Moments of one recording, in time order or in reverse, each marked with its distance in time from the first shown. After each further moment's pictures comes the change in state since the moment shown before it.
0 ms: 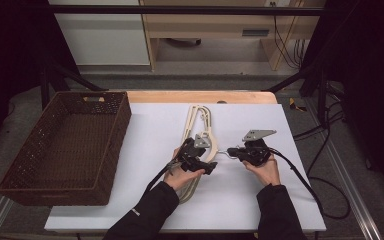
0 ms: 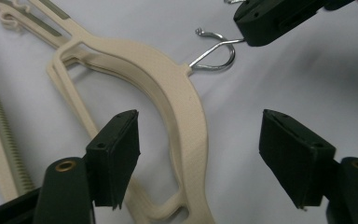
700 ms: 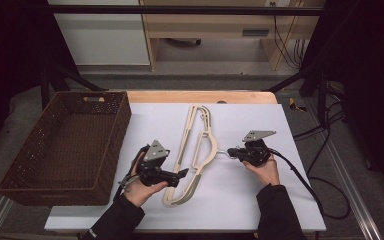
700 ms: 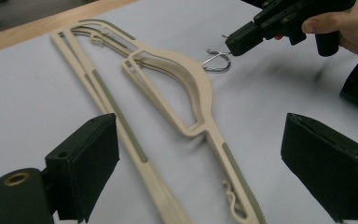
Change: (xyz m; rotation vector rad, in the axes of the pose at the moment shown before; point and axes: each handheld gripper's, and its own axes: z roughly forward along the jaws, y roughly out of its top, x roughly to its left) left arm 0.009 -0.042 -0.115 -0.176 0.024 -0.031; right arm -0.004 -0.005 0.004 0.001 0.002 0.018
